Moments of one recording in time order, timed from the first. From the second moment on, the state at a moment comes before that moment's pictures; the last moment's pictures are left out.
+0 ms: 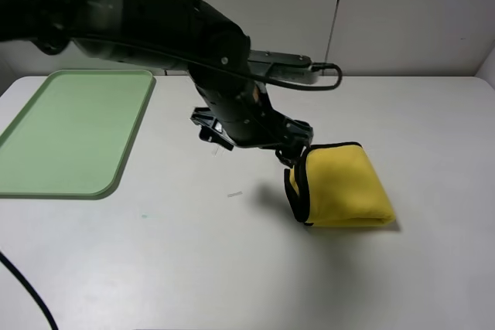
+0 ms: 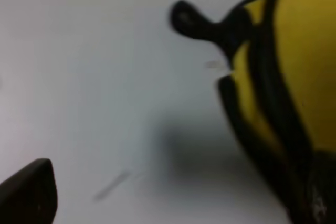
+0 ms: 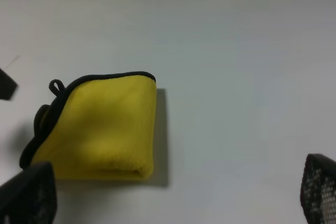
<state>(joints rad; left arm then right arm) -0.88 1.98 -1.34 0.15 0.47 -0.54 0.07 -0.01 -0.49 0.07 1.03 -0.02</state>
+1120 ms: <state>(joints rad) -0.98 2.16 -1.41 0.04 0.28 -0.69 0.07 -0.01 -0.49 0.08 1.03 -0.02</state>
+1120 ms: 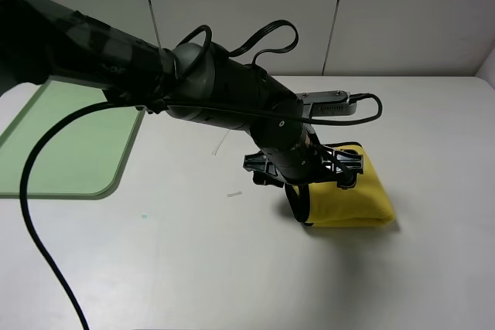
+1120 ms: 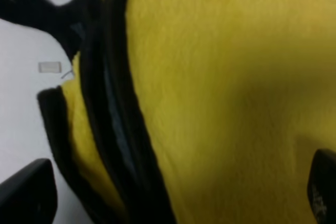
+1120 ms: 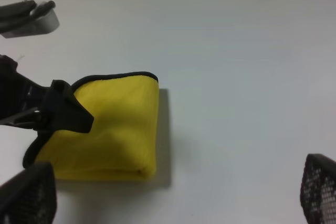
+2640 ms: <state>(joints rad) -0.98 2.30 -1.42 0.02 0.04 -0.70 0.07 -0.01 -0.49 0.08 1.03 -0.02</state>
